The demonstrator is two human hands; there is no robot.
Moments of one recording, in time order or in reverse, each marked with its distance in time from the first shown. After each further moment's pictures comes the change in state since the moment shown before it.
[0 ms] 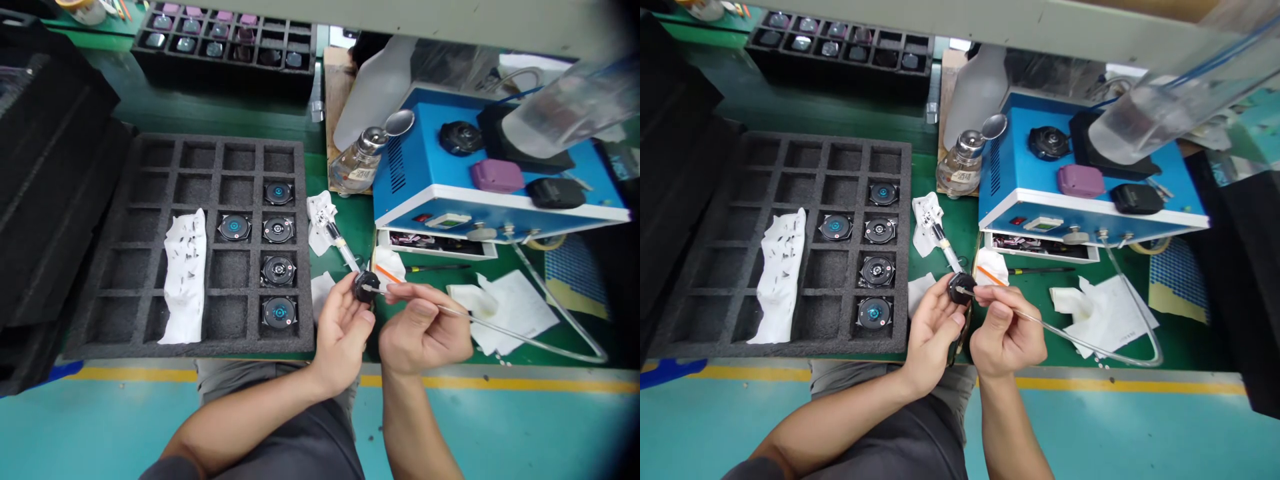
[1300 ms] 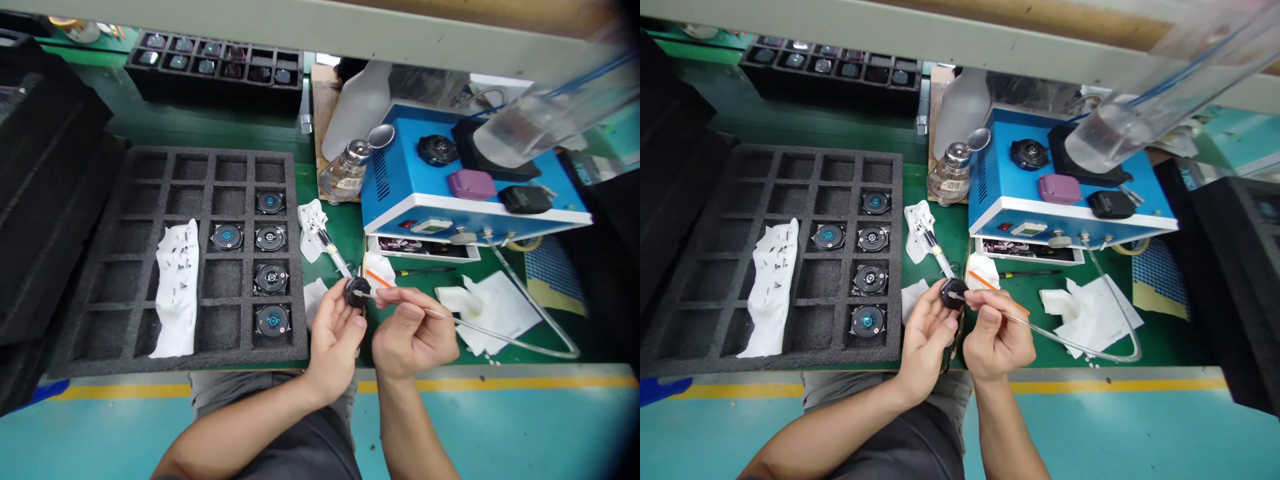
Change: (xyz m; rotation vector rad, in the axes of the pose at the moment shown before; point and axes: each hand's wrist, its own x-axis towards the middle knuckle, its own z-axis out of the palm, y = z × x) left_hand 0.002 0.001 0.000 -0.011 0.001 0.008; right_hand 0.000 0.001 0.000 0.006 -0.039 -0.002
